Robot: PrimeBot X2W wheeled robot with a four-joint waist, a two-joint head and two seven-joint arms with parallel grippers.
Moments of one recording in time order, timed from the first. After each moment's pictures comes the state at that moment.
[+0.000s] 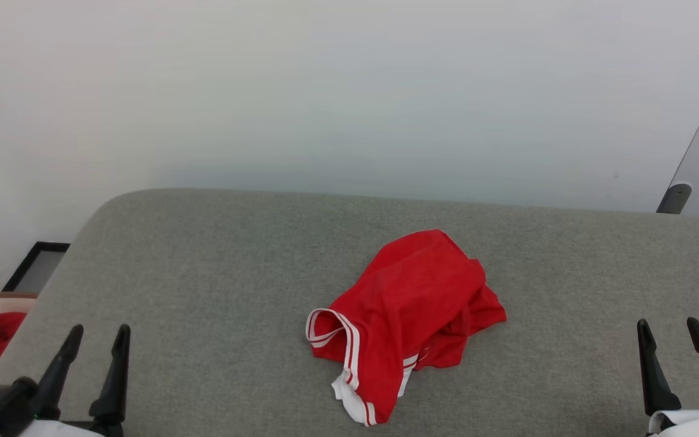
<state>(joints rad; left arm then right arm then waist) 0.05 0.47 -0.05 0.14 -0.57 -0.12 -0.26 0.04 -0.22 -0.06 0.14 0.25 0.13 -0.25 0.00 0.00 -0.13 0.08</state>
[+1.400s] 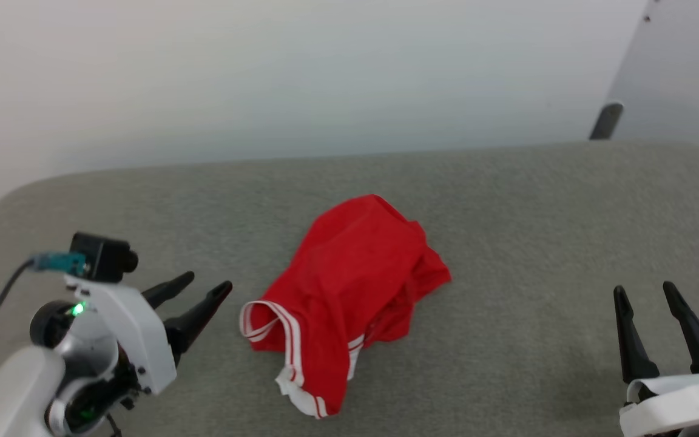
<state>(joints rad) -0.34 0.67 -0.42 0.09 -0.97 -0.13 0.36 -0.04 -0.21 0.00 0.13 0.25 0.13 -0.26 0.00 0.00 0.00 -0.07</state>
